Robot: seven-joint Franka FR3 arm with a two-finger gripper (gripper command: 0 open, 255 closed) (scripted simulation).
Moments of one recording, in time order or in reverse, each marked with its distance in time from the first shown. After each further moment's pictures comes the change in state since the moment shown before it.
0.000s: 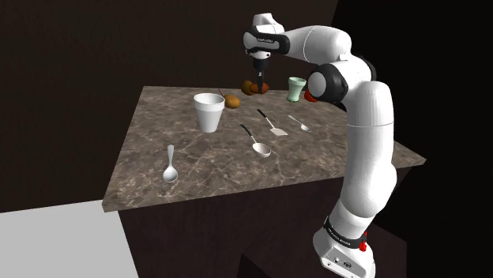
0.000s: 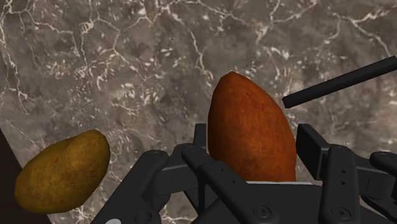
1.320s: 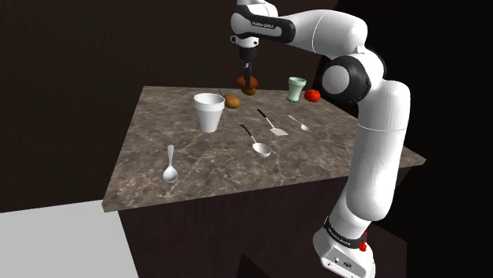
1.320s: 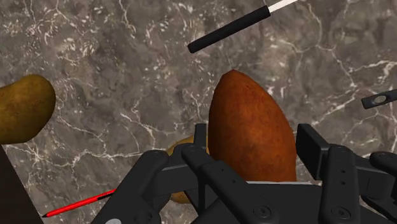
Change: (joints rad) arm 0.179 -0.151 0.051 -0.067 -0.065 -0.117 0.199
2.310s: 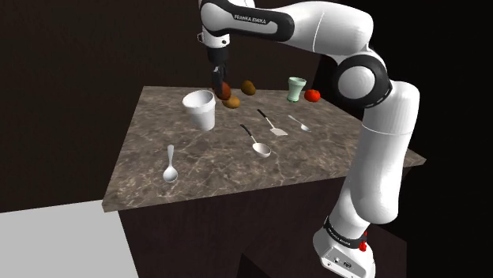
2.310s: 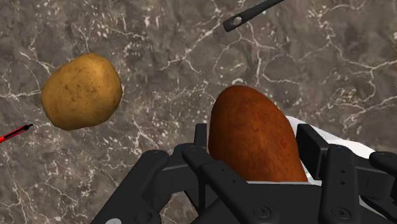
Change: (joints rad) arm 0.221 -0.057 0.126 -0.052 -0.037 -0.064 0.335
